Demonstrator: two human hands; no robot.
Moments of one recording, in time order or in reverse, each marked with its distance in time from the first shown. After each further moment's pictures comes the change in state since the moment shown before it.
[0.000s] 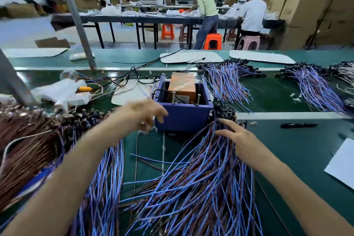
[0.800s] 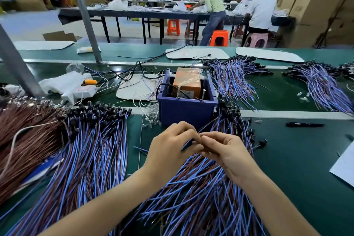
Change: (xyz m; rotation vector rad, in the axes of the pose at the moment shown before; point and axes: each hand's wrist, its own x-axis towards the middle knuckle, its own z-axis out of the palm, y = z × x) left_hand -0.069 0.004 0.087 0.354 0.305 0.677; right_hand -0.017 -0.076 0.011 1.693 0.035 0.292
